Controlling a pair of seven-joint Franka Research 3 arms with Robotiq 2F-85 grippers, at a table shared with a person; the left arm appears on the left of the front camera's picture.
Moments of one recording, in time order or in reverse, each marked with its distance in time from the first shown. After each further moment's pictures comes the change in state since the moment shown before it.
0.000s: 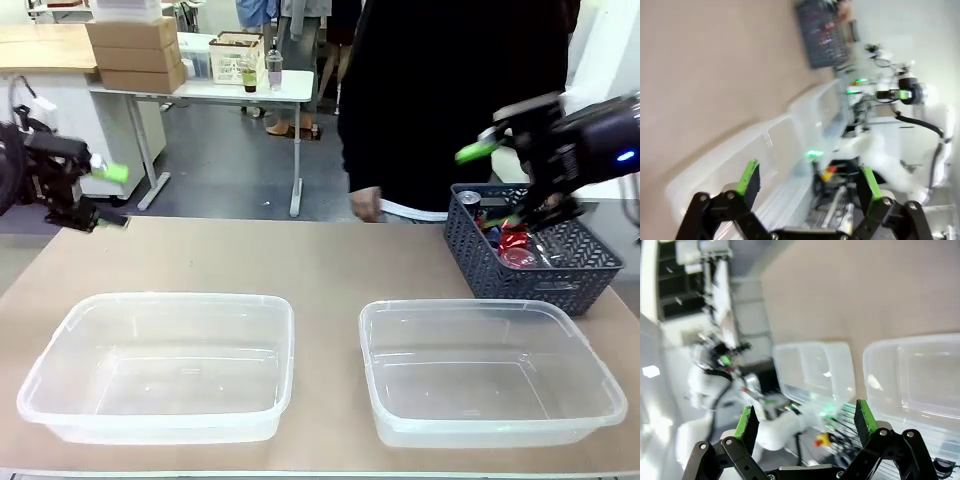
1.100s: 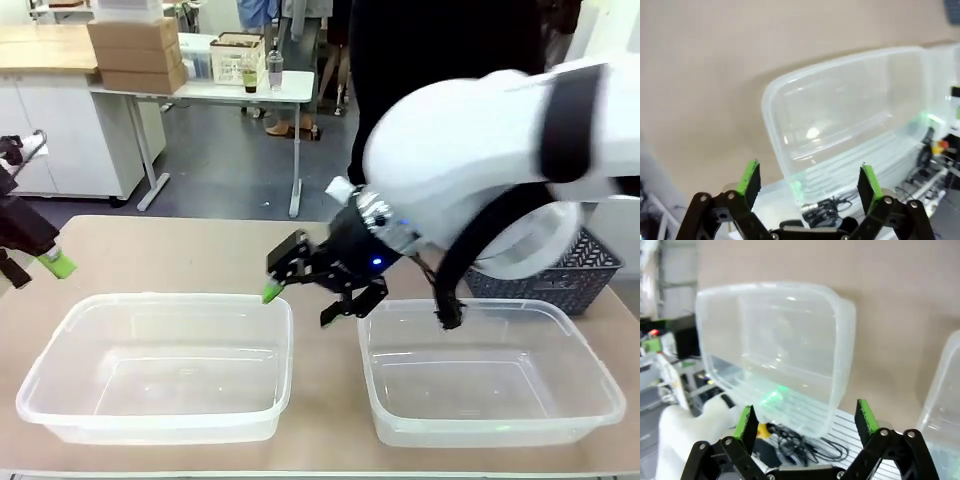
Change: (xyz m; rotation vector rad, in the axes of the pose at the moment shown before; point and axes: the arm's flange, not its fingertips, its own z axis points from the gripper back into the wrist) left arm -0.047 -0.043 0.003 0.694 0.310 0.014; right arm -0.074 0.044 -0.219 -0.342 0.198 0.237
